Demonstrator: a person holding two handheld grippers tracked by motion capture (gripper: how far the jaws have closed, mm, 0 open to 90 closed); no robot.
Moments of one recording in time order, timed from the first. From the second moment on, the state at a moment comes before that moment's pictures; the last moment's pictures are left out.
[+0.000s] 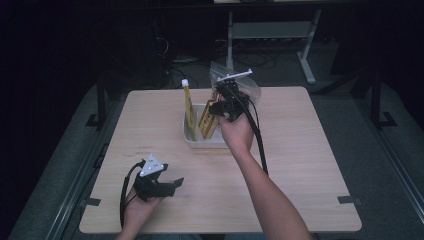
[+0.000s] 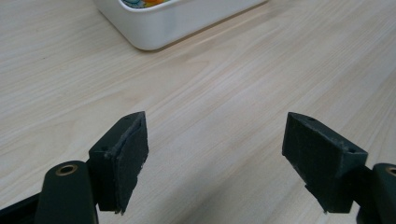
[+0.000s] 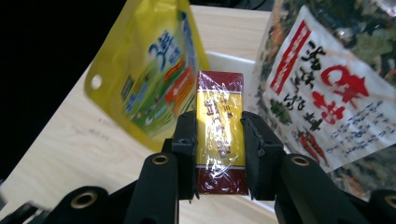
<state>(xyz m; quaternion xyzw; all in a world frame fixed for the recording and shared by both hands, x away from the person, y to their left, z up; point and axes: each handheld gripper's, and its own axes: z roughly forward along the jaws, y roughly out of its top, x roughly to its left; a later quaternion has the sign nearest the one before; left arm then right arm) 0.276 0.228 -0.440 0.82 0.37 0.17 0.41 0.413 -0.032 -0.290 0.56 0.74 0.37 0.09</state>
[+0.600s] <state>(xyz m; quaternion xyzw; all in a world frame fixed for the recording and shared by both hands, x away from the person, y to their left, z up) 0.275 0.231 -0.438 0.81 0.37 0.17 0.41 0.435 -0.004 -0.296 0.61 0.69 0.36 0.13</state>
